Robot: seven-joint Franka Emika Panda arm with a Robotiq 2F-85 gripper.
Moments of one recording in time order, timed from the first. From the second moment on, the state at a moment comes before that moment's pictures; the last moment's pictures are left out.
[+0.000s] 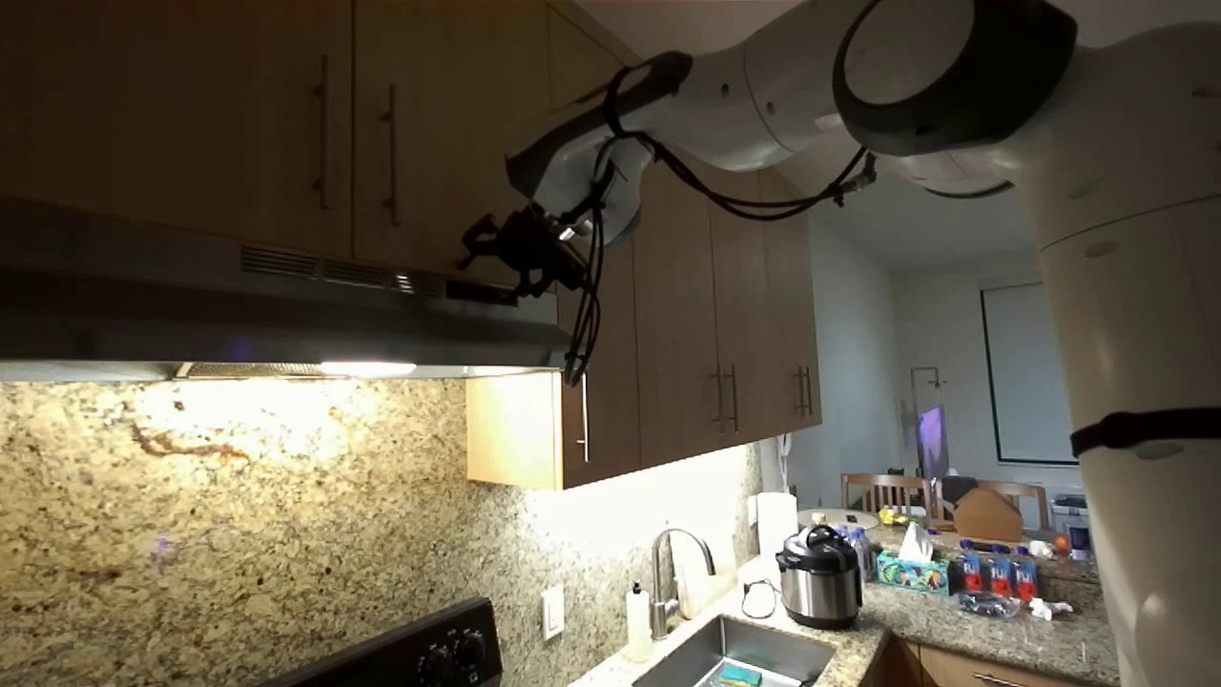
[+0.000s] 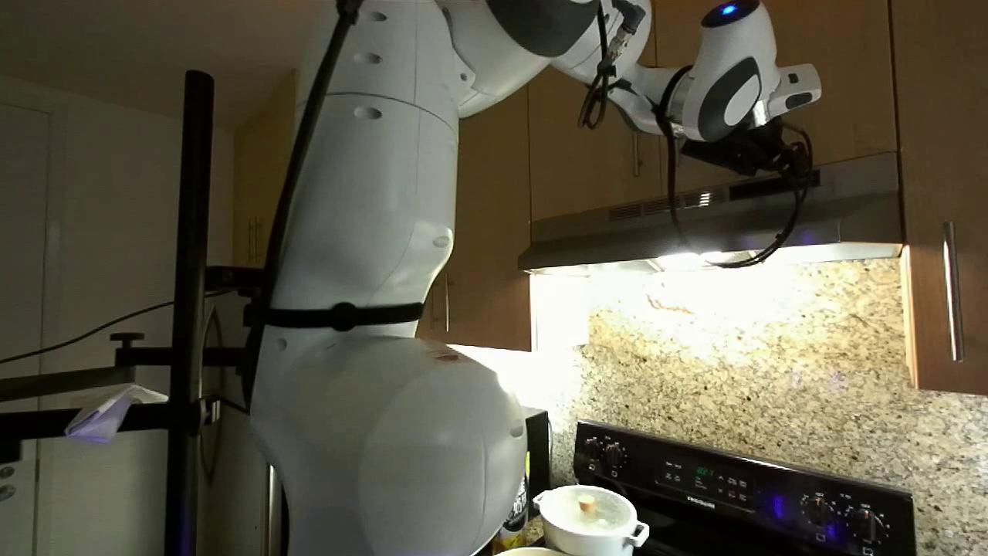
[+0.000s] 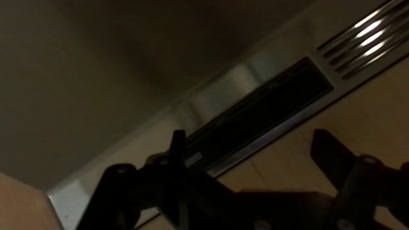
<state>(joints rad) 0.08 0.06 -0.07 -1.59 0.47 2.70 0.13</state>
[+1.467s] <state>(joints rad) 0.00 0.05 -0.05 -1.62 0.36 2.56 0.18</state>
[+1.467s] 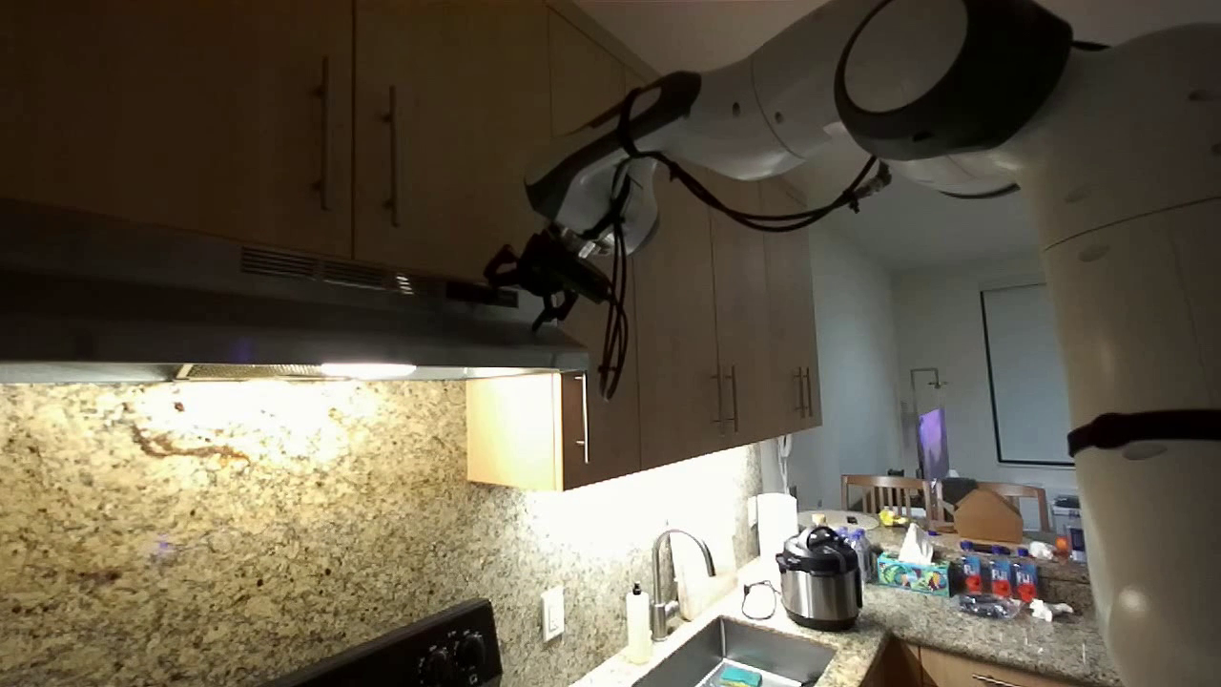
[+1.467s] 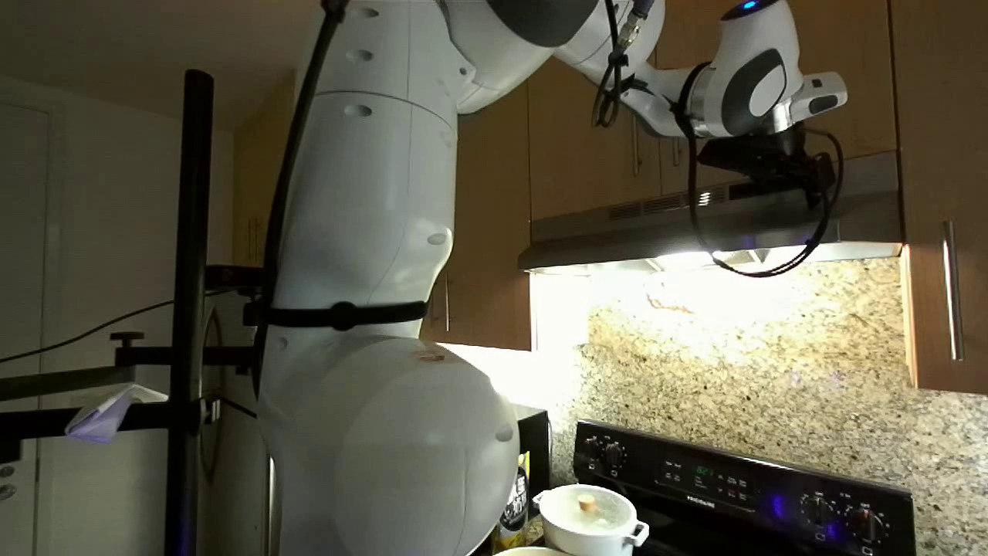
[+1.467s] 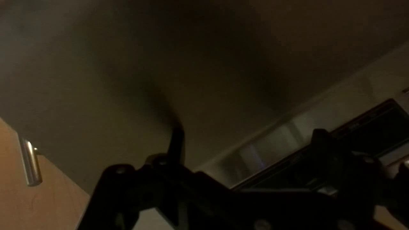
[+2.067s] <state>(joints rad) 0.00 0.05 -0.04 -1.60 0.34 2.57 0.18</state>
